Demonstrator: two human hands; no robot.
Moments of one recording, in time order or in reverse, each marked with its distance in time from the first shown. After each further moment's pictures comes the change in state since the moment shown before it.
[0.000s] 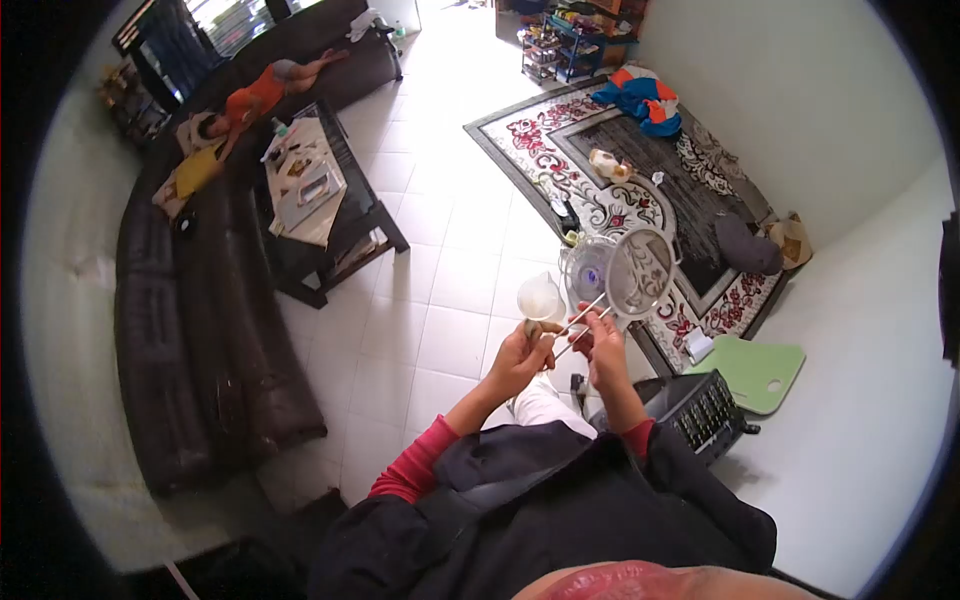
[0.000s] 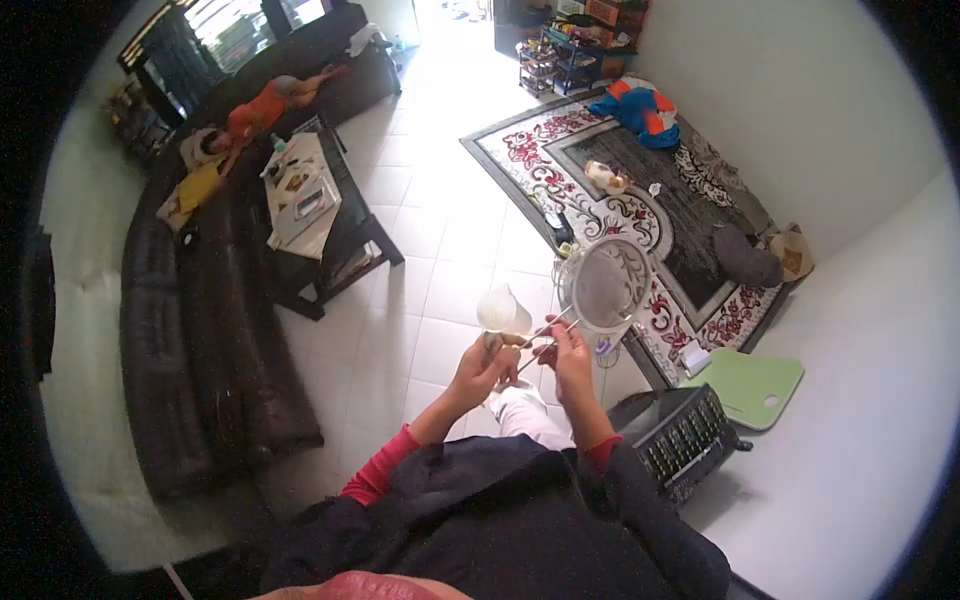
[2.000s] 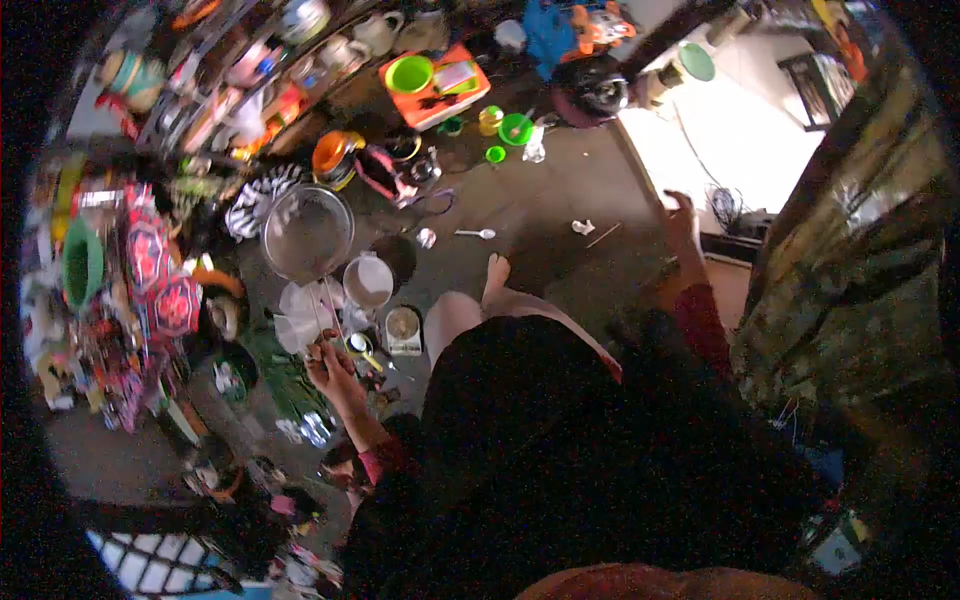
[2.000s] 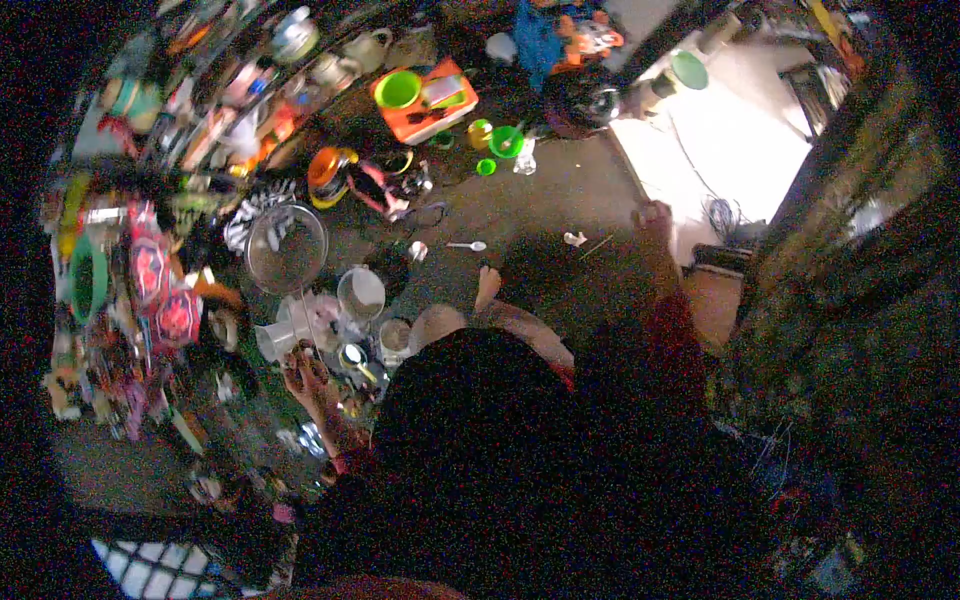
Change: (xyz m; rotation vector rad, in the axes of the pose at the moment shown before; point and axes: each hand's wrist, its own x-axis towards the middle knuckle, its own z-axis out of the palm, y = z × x) left_hand -1.247 -0.585 1.484 -0.302 3.001 0.554; right_hand -1.051 0.320 -0.819 -1.187 -1.508 -0.455
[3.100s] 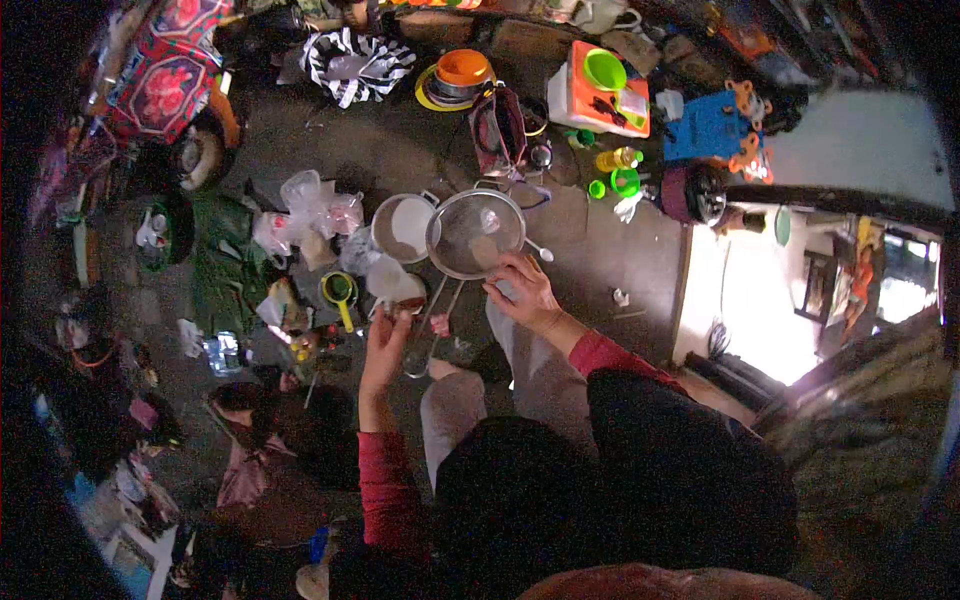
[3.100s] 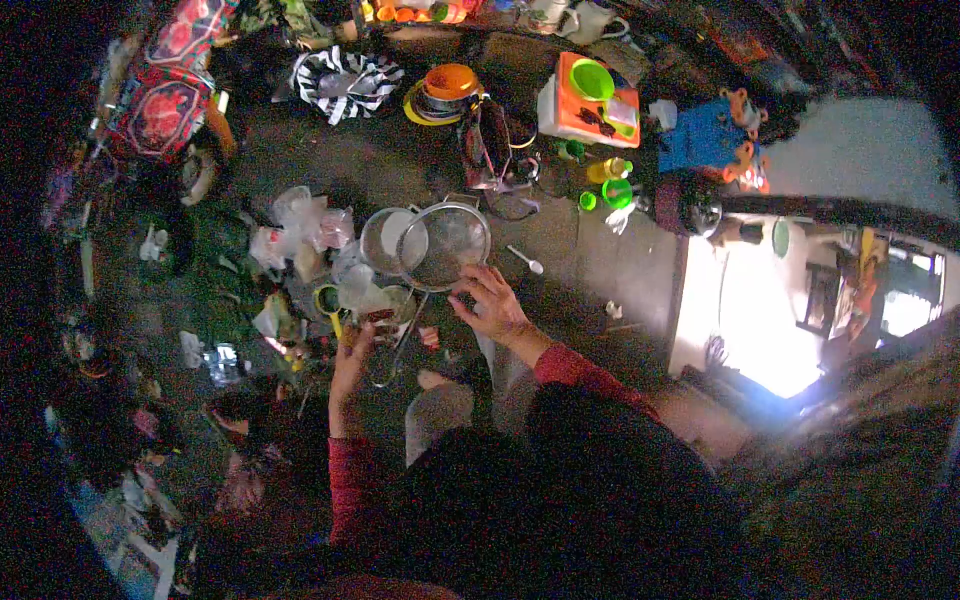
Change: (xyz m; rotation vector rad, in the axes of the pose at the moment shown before) left_hand 0.084 -0.152 -0.196 -0.019 -0.167 -0.528; right_hand -0.308 -0.186 0.449 0.015 -0.810 -1.017
